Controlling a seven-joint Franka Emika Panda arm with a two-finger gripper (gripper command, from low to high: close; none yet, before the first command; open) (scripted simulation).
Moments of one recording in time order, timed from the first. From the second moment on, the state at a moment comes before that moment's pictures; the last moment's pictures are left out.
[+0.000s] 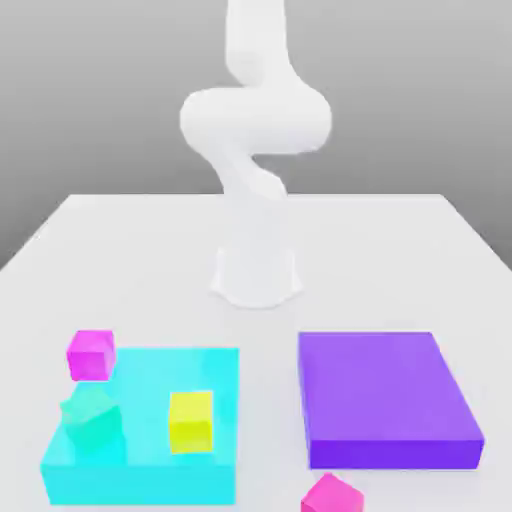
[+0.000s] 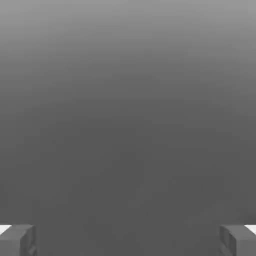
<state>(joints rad) 0.04 -0.71 -0.02 -2.30 0.02 2.33 0.73</state>
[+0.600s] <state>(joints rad) 0.23 -0.05 -0.11 -2.32 0.15 2.53 0.22</state>
